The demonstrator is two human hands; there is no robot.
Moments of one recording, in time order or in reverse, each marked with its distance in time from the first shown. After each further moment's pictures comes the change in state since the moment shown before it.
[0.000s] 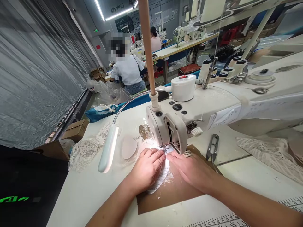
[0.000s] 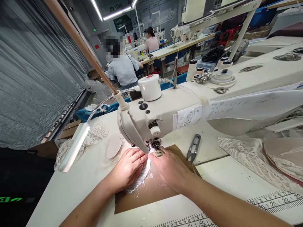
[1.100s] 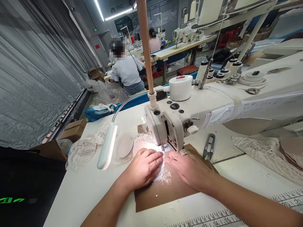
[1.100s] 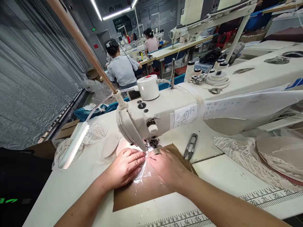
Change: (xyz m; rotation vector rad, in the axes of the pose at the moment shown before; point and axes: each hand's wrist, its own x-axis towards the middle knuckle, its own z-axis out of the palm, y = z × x) left_hand -0.004 -0.003 -0.013 -0.037 -0.062 0.072; right_hand -0.003 0.002 0.003 -0.075 0.024 -0.114
